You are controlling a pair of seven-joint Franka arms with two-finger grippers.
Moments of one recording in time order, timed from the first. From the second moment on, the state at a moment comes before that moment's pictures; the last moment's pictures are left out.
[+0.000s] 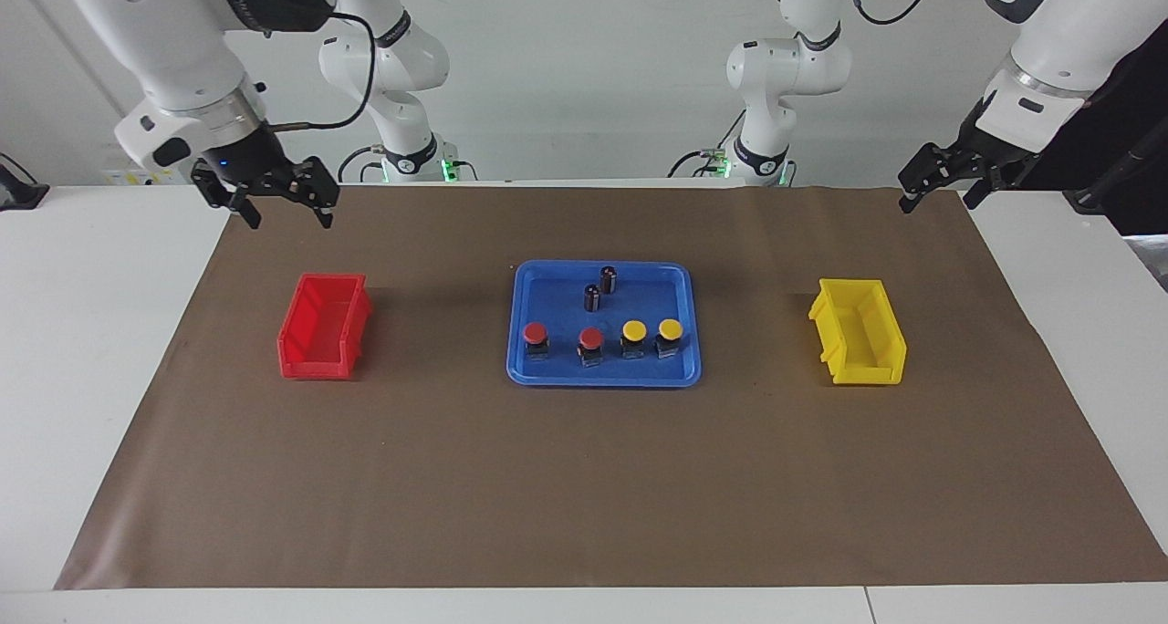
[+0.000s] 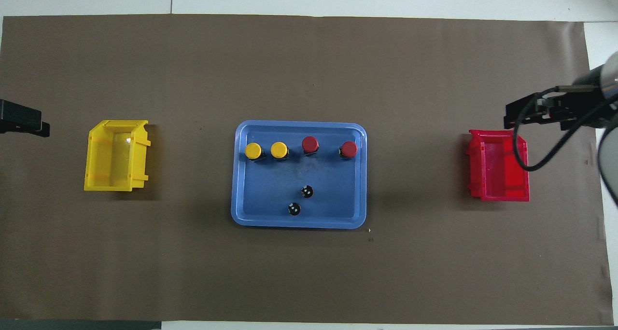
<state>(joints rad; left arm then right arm) -0.12 -0.03 0.07 -1.56 -0.02 1.49 -0.04 0.07 0.06 0.08 -1.52 0.02 1.56 0.22</state>
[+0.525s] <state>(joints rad) -0.12 -0.03 0.07 -1.56 -0.02 1.49 -0.04 0.33 0.26 0.12 -1.71 -0.02 2.06 0.53</state>
